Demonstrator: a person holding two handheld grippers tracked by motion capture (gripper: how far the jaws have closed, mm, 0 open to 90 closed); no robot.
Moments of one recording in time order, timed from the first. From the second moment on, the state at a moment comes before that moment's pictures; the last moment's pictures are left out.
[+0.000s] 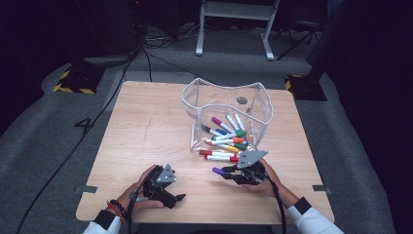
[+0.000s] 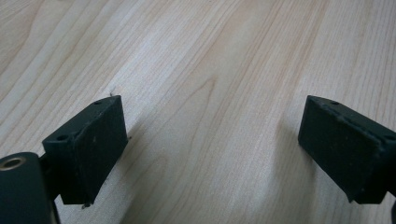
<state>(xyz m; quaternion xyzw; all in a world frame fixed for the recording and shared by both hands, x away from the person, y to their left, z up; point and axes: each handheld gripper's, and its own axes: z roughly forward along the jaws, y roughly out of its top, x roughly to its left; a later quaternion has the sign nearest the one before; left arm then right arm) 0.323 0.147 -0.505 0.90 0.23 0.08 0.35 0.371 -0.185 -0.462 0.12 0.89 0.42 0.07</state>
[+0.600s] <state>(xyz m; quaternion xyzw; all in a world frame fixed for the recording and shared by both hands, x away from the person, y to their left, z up) 0.323 0.147 -0.505 0.90 0.23 0.08 0.35 0.369 -0.240 -0.382 0.16 0.85 0.49 0.15</state>
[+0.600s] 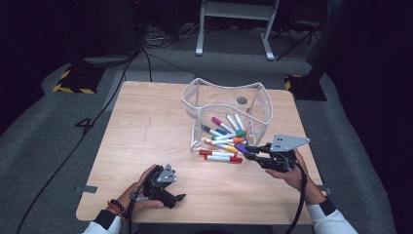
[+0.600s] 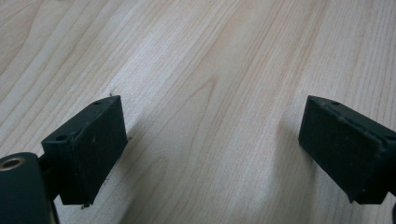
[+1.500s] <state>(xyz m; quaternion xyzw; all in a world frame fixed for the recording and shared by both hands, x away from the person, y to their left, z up) 0.323 0.146 -0.505 0.90 0.23 0.08 0.35 0.395 -0.238 -0.284 0.16 0.83 0.49 0.21</state>
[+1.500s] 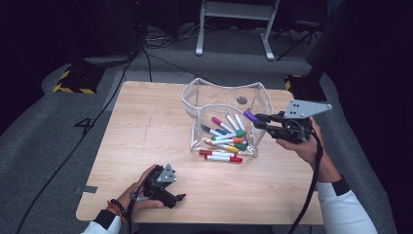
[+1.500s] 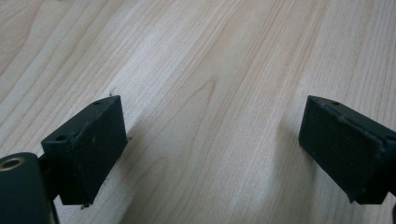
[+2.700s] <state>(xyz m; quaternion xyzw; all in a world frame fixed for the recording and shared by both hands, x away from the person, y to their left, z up) 0.324 0.146 -0.505 0.90 0.23 0.08 0.35 0.521 -0.175 -0.297 0.22 0.88 0.37 0.20</state>
